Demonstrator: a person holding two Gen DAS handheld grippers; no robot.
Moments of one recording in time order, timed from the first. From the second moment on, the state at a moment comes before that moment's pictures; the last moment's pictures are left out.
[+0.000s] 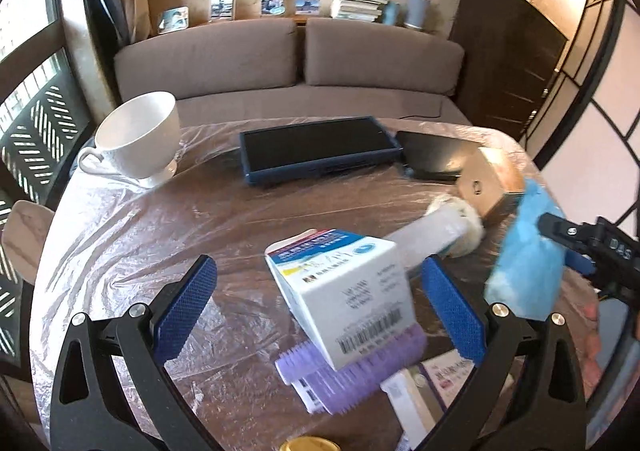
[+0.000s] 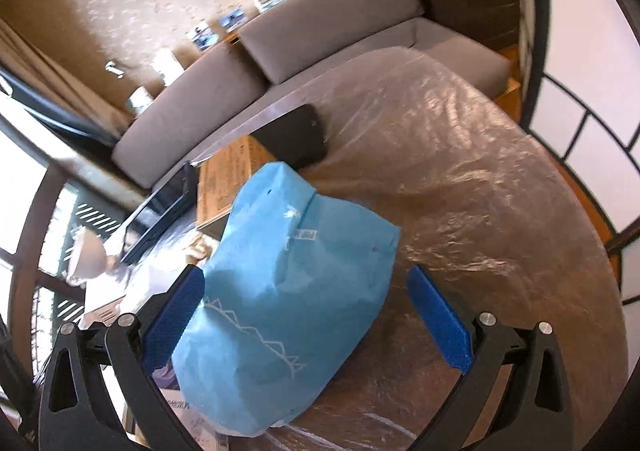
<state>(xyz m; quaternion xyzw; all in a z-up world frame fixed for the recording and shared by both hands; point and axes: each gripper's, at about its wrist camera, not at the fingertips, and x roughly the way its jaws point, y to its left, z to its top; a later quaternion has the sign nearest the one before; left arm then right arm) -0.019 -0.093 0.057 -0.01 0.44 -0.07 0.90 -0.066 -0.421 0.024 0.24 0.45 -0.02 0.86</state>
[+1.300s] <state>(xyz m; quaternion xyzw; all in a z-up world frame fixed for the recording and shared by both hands) 0.001 -0.043 0.029 0.02 0.45 -0.09 0.89 -0.052 -0.377 0.004 0.31 0.50 0.04 0.81</state>
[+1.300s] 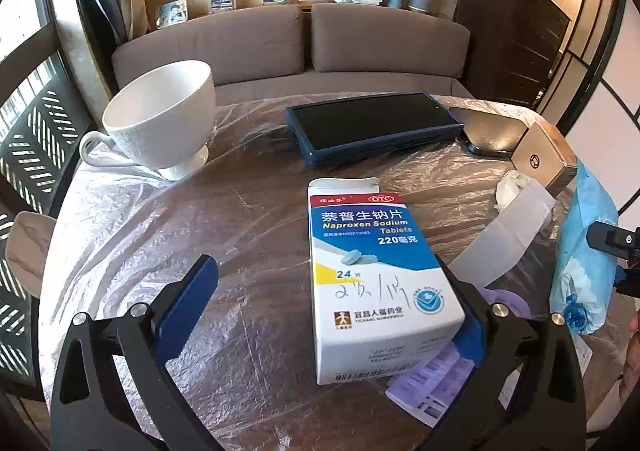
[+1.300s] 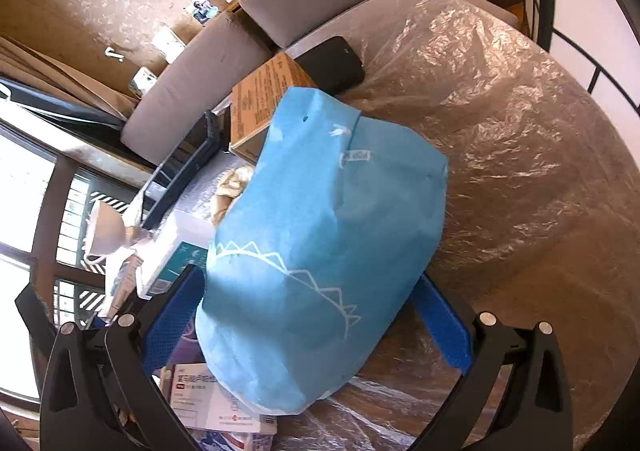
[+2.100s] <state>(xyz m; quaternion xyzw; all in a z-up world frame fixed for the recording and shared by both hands) -0.016 -0.019 0.047 -0.04 0.44 -0.11 0.89 -0.080 -0.434 0.003 0.41 0.44 0.13 0.79</state>
